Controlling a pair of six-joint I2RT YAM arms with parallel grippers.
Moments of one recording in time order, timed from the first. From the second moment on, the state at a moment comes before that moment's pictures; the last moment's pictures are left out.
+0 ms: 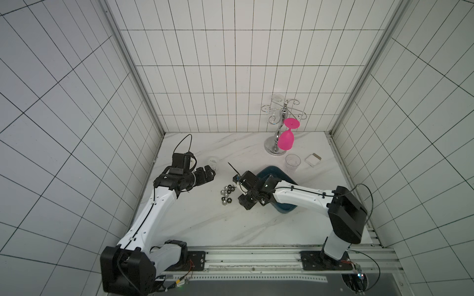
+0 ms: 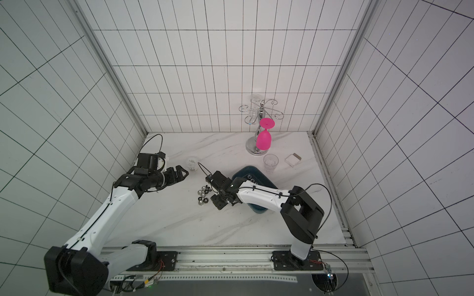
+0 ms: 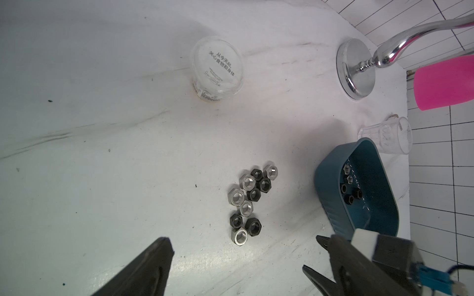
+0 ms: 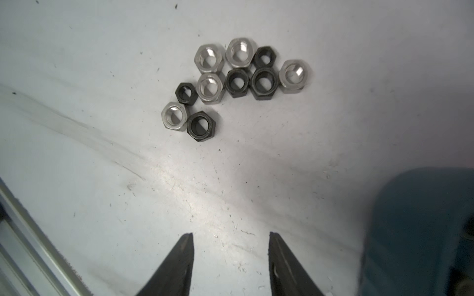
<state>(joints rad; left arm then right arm) -0.11 1.14 0.96 -0.72 0.31 -0.49 1.09 1.80 1.23 -0.56 0.00 0.17</state>
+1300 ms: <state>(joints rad) -0.02 1.15 0.94 -0.78 0.46 -0.41 1.06 1.85 1.44 -0.60 0.05 0.19</state>
